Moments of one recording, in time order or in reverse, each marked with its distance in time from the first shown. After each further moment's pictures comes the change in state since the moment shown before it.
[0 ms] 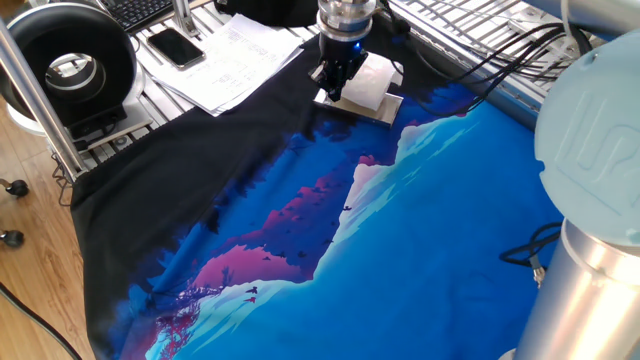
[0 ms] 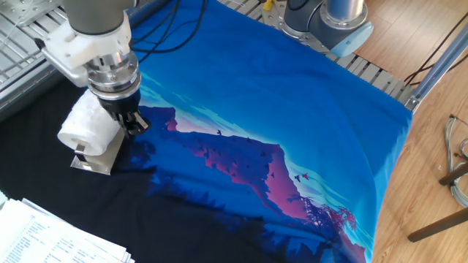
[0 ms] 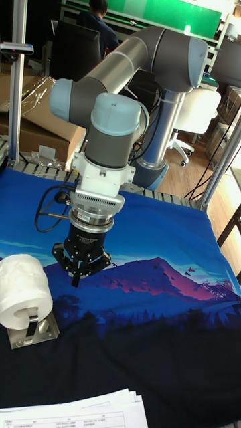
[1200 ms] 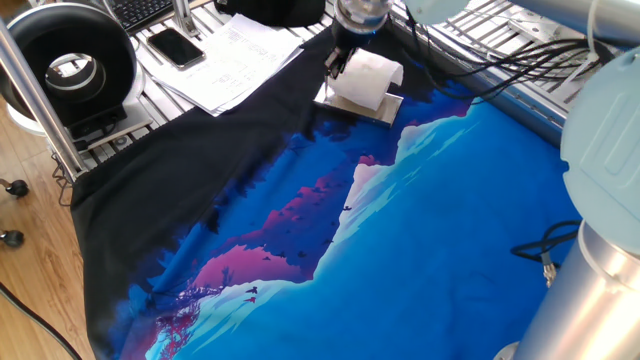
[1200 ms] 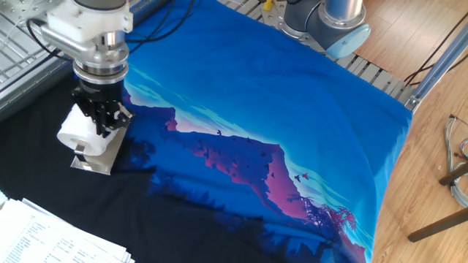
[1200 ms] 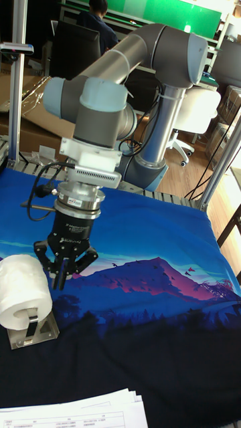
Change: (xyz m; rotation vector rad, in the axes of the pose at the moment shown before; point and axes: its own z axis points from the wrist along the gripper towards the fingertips) arm -0.043 -0.022 -0.039 0.026 -0.213 -0.140
